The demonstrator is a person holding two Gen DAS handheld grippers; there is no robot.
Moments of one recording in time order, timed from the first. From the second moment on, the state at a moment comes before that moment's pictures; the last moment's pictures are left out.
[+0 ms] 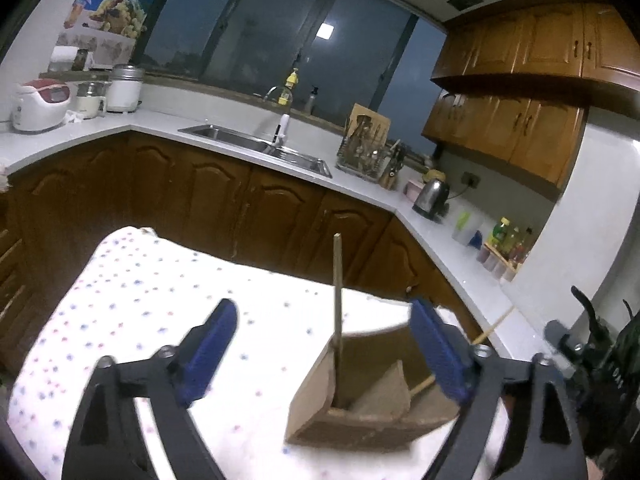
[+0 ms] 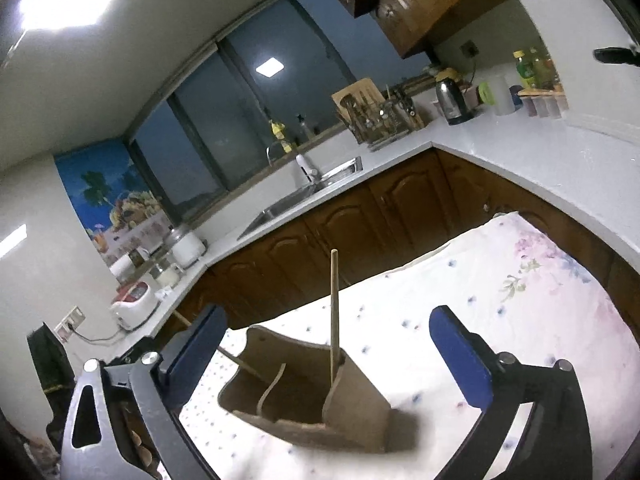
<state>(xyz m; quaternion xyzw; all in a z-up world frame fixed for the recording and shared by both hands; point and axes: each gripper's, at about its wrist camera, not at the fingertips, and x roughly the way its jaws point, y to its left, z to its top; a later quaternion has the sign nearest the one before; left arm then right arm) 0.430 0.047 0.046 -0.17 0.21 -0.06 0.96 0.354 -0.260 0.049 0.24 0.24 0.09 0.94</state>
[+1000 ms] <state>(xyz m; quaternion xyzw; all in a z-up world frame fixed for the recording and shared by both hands) 0.177 0.091 0.043 -0.15 0.28 -0.04 0.95 0.153 -0.262 0.031 0.20 0.30 0.07 0.93</state>
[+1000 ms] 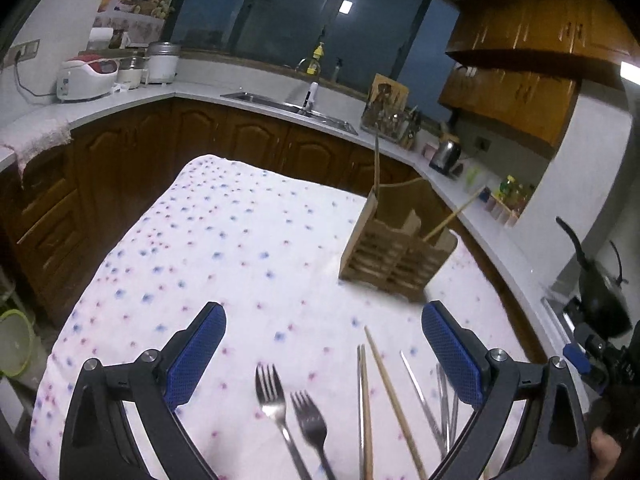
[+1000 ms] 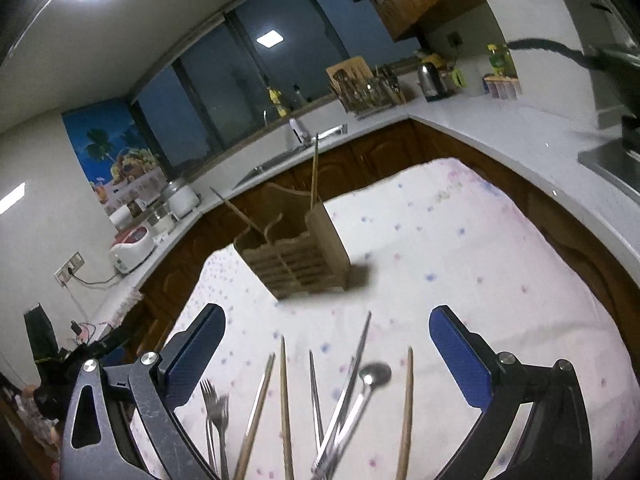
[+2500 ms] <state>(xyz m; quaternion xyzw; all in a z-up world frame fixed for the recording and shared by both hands) 0.310 -0.040 -0.019 -0.06 0.50 -0.14 0.85 0.164 -0.273 -0.064 0.16 0.44 0.04 0.88</state>
